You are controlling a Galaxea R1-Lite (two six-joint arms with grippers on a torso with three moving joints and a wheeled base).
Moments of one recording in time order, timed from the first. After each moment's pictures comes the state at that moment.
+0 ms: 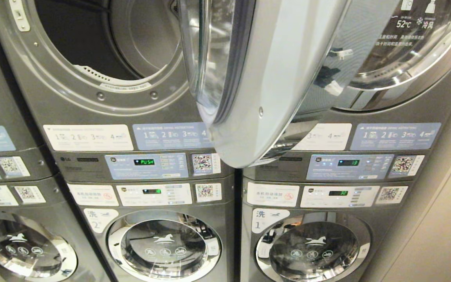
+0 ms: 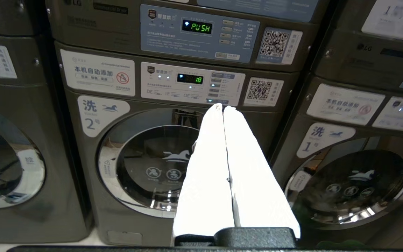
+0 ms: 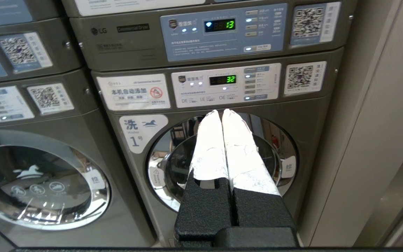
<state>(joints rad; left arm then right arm) 0.00 0.00 0.00 -0.04 0.00 -0.14 0.00 0.00 0.00 -0.02 -0.04 0.10</state>
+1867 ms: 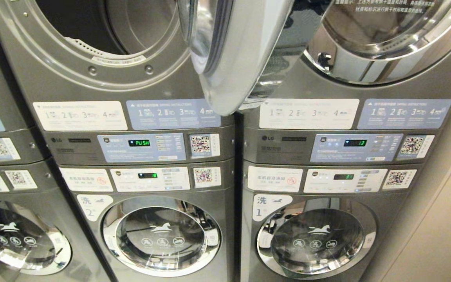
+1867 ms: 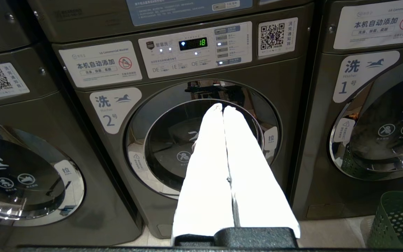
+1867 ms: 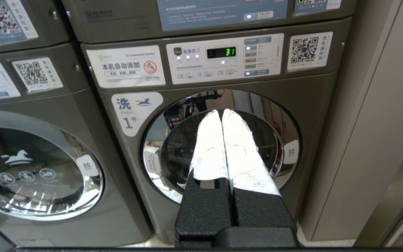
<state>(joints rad) 0.00 0.00 0.00 0.00 -0.05 0.14 0.00 0.00 0.00 -0.02 -0.04 0.10</state>
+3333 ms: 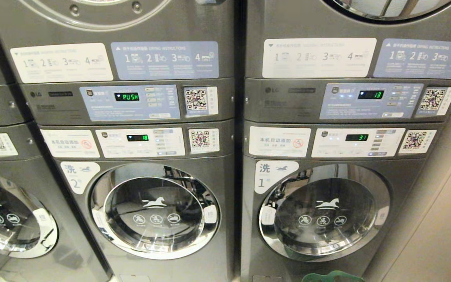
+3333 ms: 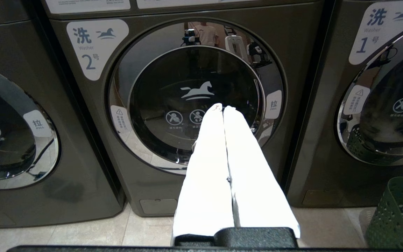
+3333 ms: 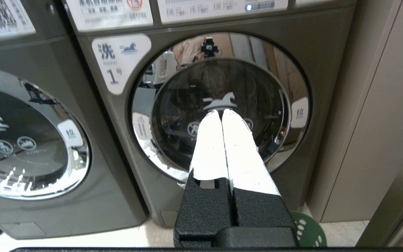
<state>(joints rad) 0.00 0.00 0.00 0.01 -0.02 0.08 0.00 0.00 0.00 -0.02 -0.04 0.11</state>
